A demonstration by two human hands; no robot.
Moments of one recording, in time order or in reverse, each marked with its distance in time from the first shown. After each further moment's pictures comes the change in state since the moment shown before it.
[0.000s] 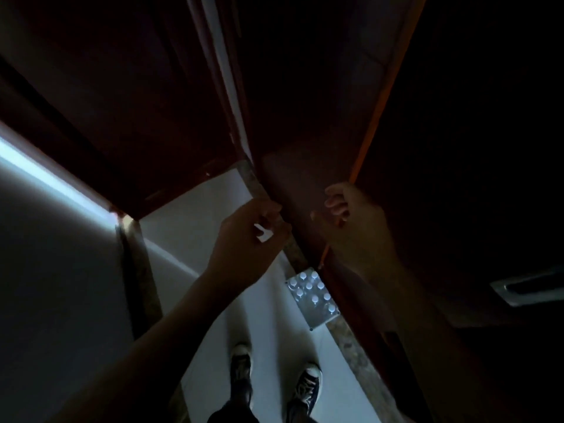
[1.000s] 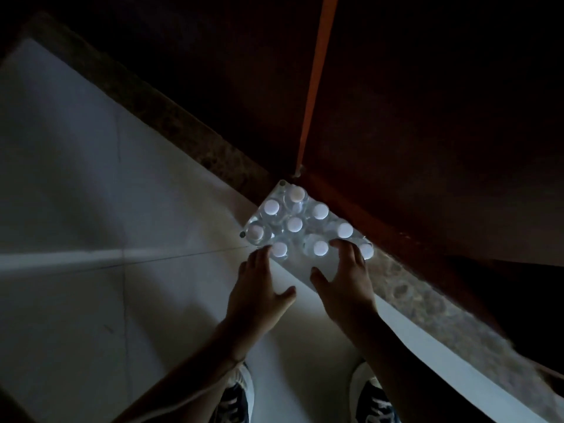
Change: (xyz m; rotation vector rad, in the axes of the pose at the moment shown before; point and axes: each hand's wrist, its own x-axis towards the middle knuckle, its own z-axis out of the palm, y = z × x) left_hand -0.105 -0.632 0.502 0.308 -0.753 -0.202; right_hand -0.066 0.660 0.427 -0.095 0.048 0.700
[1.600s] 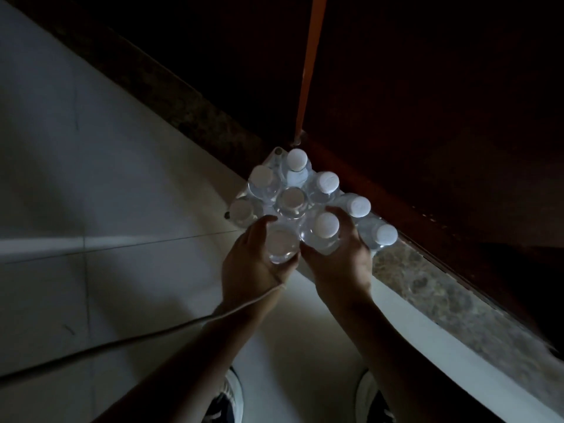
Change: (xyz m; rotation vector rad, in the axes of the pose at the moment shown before) left_hand 0.039 -0.022 0.048 -0.112 0.376 0.198; right_hand 0.045 0.045 0.070 0.108 0.309 -0.071
